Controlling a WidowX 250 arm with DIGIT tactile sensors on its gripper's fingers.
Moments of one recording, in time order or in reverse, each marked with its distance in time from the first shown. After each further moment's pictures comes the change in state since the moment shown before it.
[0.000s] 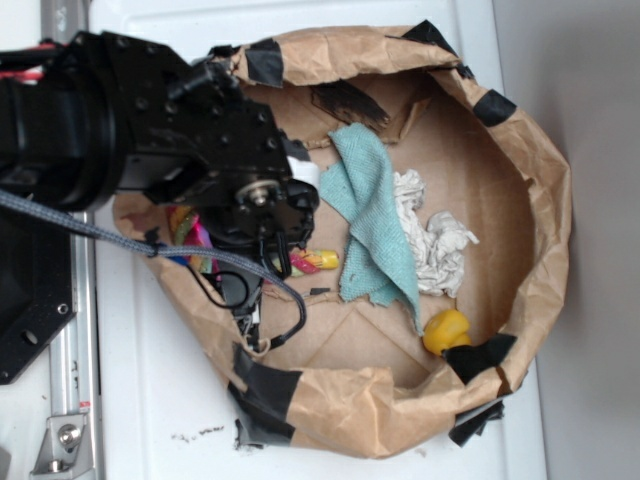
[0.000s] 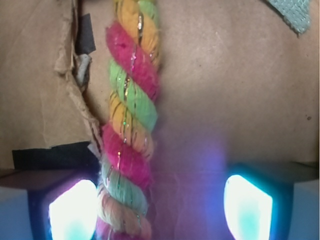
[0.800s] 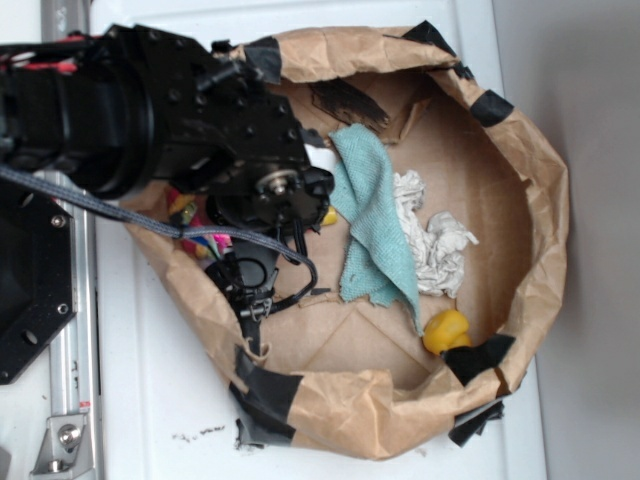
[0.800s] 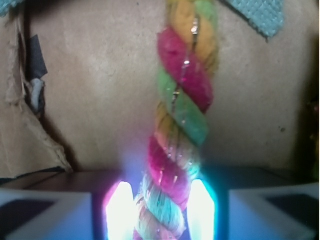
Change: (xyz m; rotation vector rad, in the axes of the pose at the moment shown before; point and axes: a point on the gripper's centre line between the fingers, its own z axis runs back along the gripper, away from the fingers) arm 0.010 0.004 -0.012 0.009 -0.009 0.050
